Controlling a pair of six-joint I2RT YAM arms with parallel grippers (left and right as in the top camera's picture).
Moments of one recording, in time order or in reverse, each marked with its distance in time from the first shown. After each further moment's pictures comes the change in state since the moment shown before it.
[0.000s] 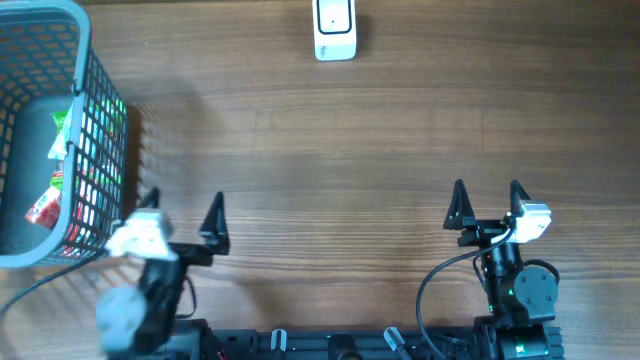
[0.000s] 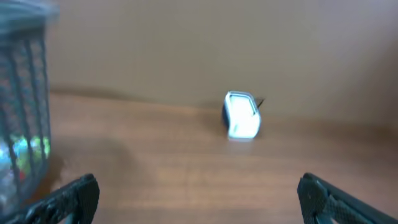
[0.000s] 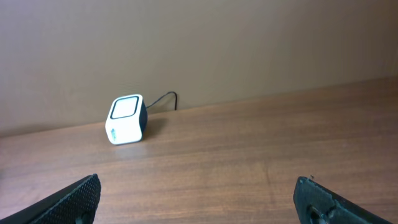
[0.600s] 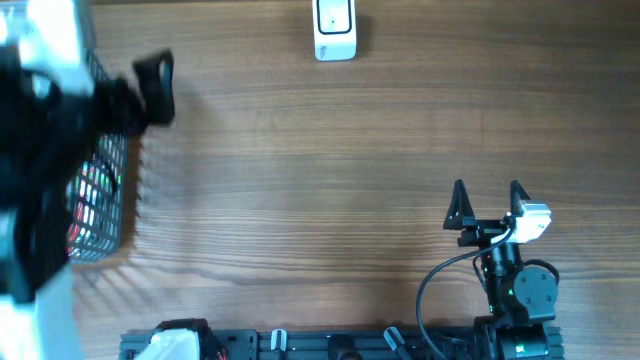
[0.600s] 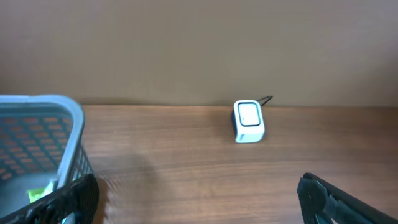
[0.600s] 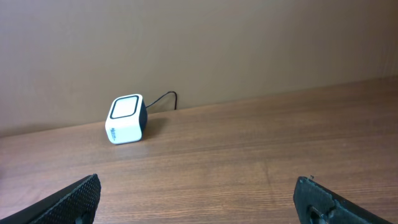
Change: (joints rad) left arm 0.000 1.158 1.479 -0.732 -0.030 0.158; right arm 0.000 0.002 0.000 0.000 0.000 0.000
